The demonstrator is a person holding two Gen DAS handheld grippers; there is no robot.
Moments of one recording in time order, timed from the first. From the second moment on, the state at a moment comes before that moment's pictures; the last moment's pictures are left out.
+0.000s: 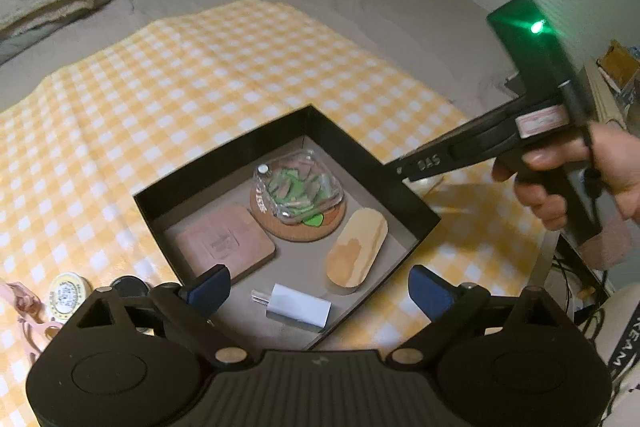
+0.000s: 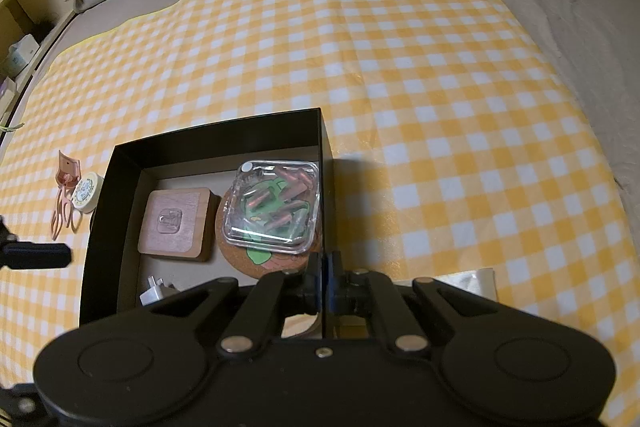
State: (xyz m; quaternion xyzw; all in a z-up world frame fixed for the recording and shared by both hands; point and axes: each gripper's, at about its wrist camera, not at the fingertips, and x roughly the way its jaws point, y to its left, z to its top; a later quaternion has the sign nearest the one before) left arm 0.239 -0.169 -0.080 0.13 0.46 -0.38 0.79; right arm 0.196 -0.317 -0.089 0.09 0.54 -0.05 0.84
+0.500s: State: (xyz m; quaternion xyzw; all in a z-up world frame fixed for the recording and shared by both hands) left arm 0.262 -0.098 -0.044 0.06 0.40 -0.27 0.87; right arm 0.196 -0.317 -0.088 0.09 0.54 -0.05 0.84
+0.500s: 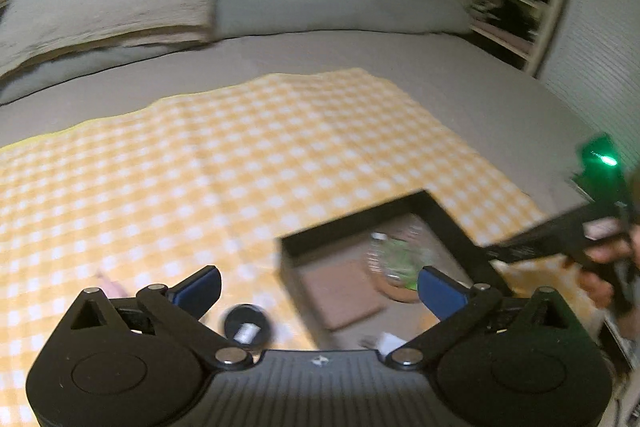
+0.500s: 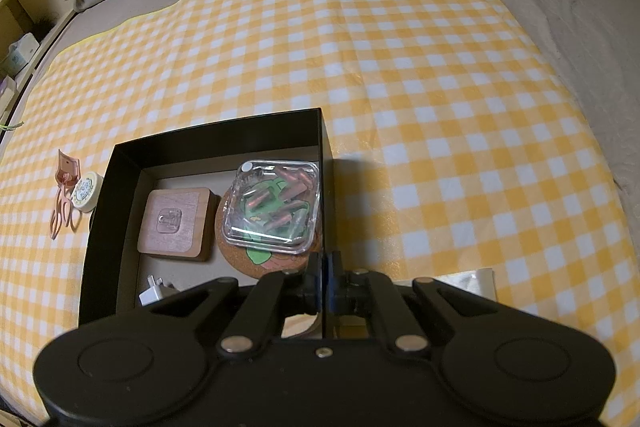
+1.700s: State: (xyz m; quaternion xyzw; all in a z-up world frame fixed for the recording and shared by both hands) left arm 0.328 -0.095 -0.173 0.22 0.48 -0.28 0.80; right arm 0.195 -0.318 -0.088 0.10 0.53 -0.04 0.84
